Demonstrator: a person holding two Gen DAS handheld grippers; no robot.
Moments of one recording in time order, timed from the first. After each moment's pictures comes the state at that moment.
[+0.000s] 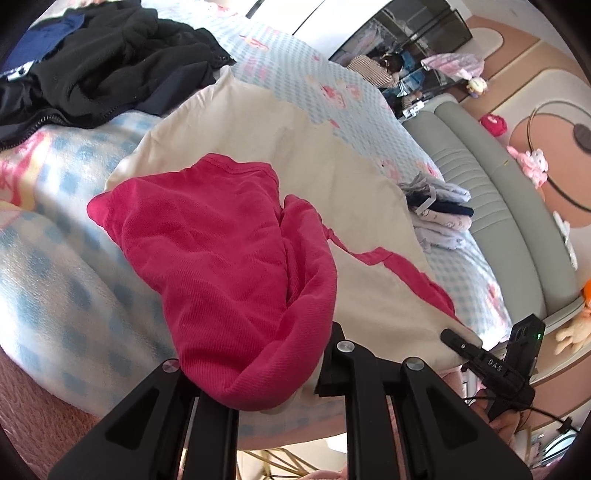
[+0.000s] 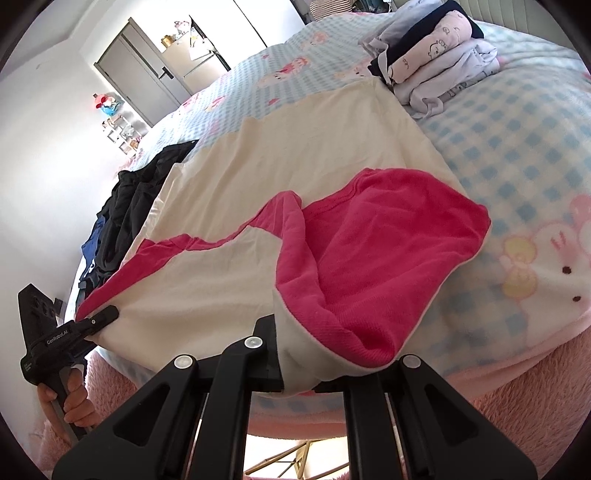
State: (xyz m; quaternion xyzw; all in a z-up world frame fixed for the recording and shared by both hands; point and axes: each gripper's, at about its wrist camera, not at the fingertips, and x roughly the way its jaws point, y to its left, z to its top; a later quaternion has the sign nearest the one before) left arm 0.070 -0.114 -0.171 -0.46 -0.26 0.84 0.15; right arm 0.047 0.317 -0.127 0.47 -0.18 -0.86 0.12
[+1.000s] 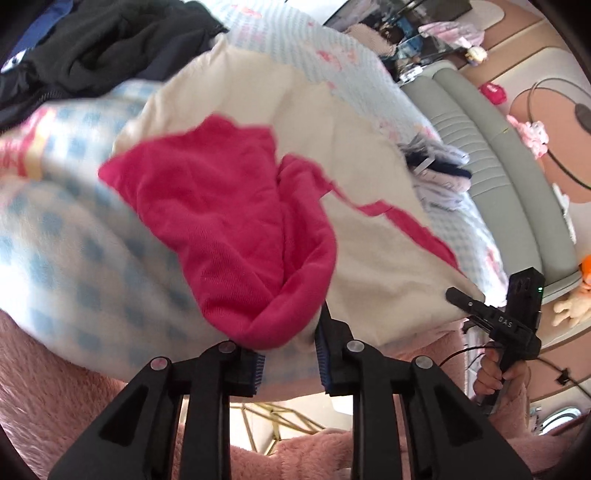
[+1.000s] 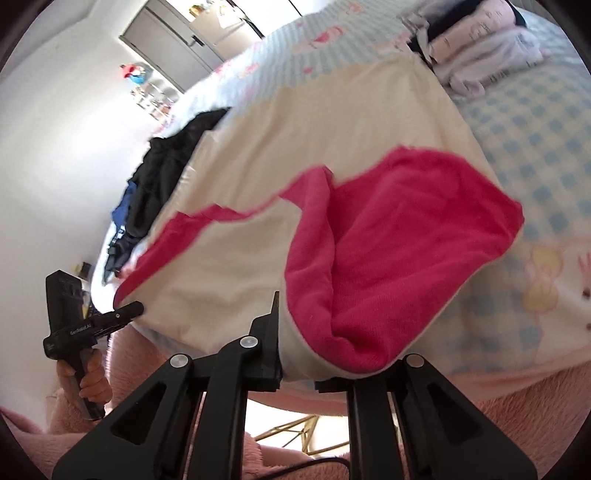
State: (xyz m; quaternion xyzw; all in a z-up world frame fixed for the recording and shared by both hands) left arm 0.071 -0.117 -0.165 -0.51 -0.23 0.81 0.18; right arm 0.028 0.314 -0.117 0.50 -0.18 -0.82 0.21
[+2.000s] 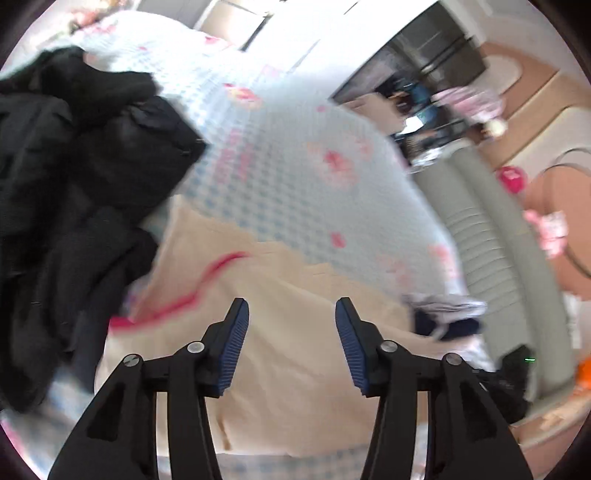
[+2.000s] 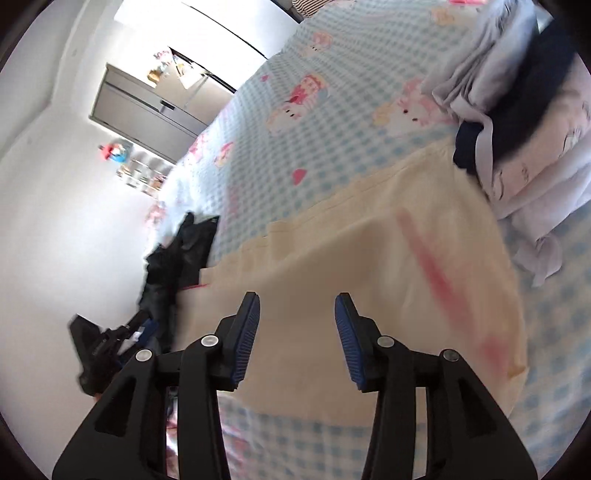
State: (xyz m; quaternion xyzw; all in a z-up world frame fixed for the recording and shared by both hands) left arm -0.199 -0.123 -0.101 -0.41 -0.29 0.85 0.14; right arm -0.195 0.343 -0.065 0.46 -0.32 -0.81 0.17
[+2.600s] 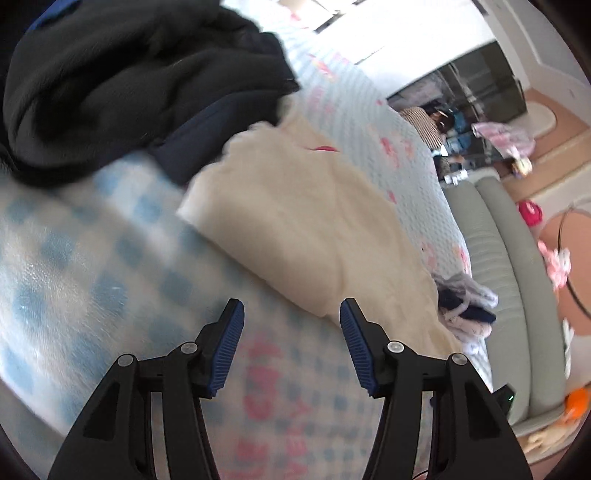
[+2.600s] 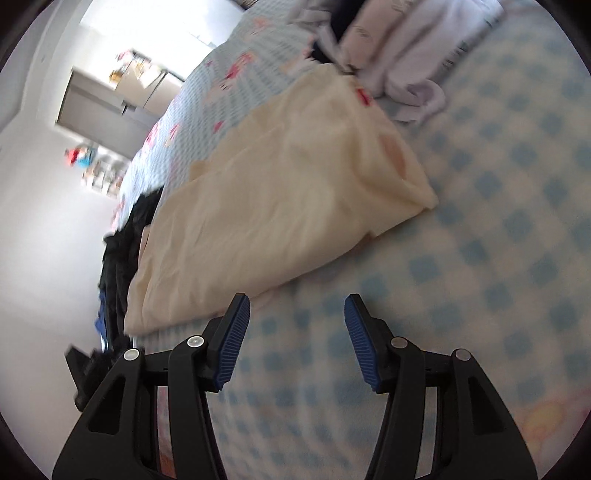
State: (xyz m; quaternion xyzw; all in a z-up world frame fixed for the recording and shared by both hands) left arm -0.084 -0.152 -0.218 -0.43 -0.39 0.81 0.07; right arm -0.087 0.385 -0.158 0.50 -0.33 -0.80 0.08
